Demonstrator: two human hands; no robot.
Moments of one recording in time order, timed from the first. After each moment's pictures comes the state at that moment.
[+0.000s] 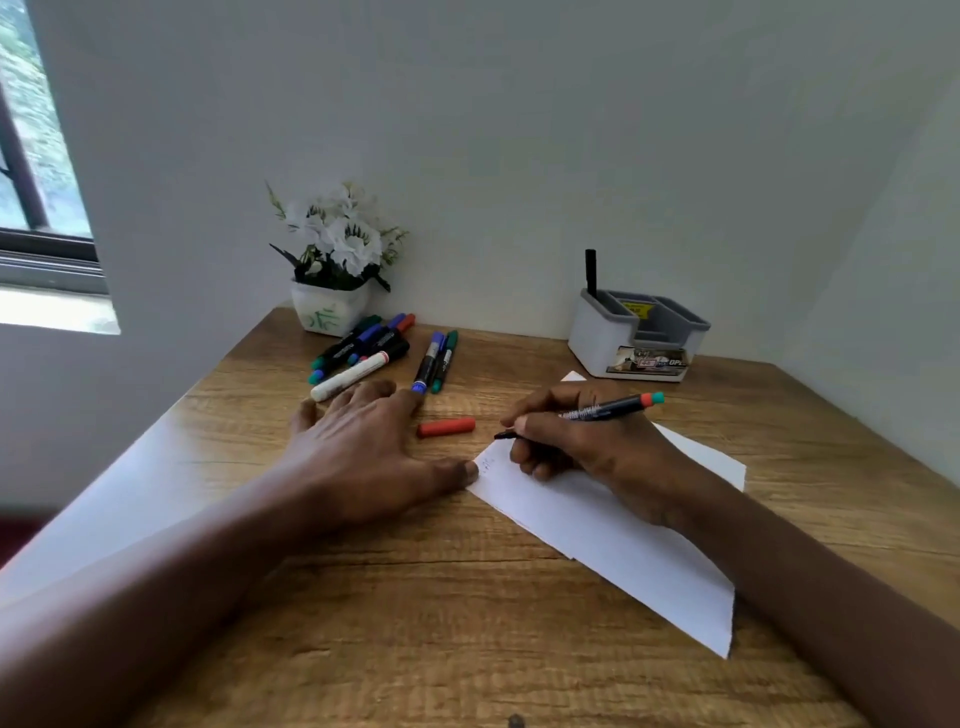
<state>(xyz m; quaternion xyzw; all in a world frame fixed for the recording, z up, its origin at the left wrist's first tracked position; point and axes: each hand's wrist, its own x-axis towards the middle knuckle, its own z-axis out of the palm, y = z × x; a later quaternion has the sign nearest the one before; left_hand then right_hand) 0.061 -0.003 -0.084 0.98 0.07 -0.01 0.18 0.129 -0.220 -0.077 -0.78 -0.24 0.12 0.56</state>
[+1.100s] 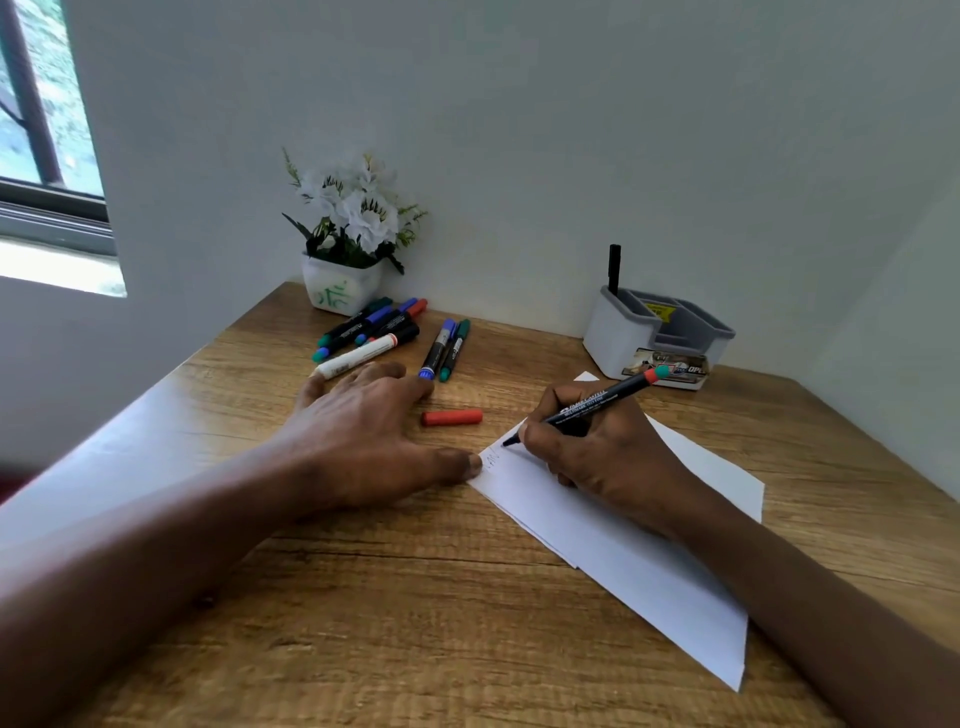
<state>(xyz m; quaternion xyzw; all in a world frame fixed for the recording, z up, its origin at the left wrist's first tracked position) 0.066 -0.001 -0.084 0.98 0.07 -0.01 0.20 0.133 -0.215 -0.086 -0.83 -0.30 0.03 0.47</state>
